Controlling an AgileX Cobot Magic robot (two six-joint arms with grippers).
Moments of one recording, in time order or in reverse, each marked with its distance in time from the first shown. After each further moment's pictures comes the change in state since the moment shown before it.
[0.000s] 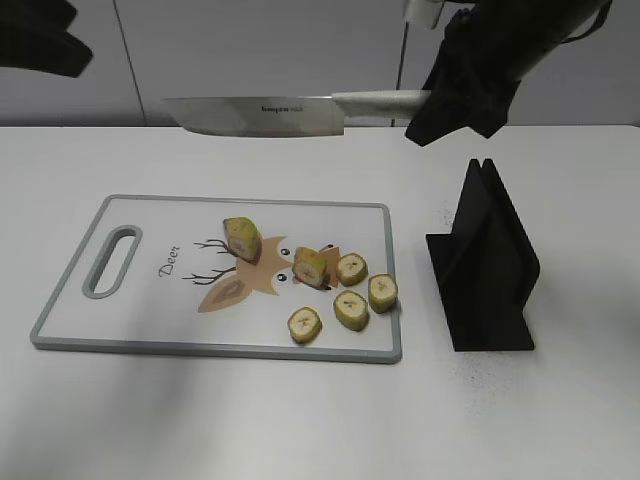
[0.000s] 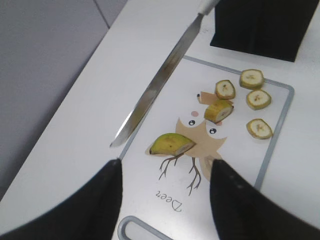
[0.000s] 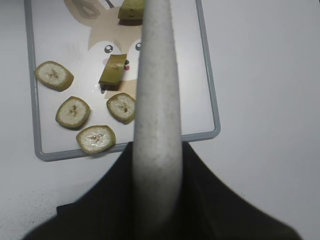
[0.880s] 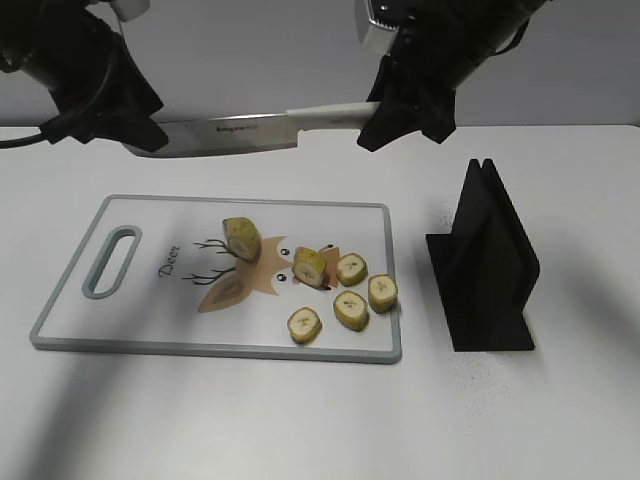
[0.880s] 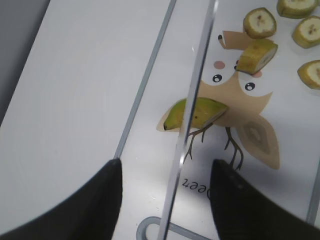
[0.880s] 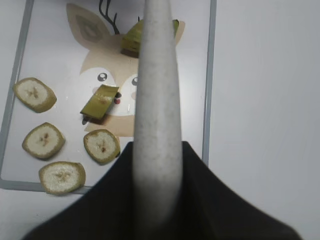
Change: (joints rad) left arm -0.074 0.432 -0.181 0.130 -0.070 0.121; right arm 0.022 0.241 -0.233 0.101 0.077 -0.235
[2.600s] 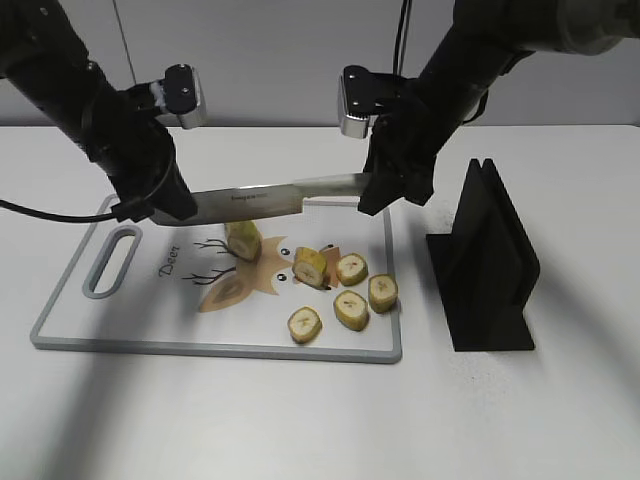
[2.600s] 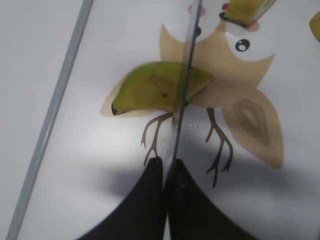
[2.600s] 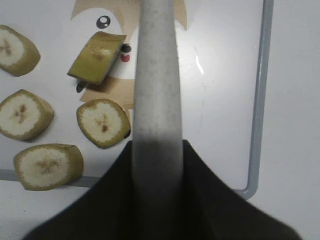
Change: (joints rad) left arm -0.056 0.238 -0.004 0.057 -0.040 -0.040; right arm 0.029 0.166 -0.003 -0.113 -0.039 0.074
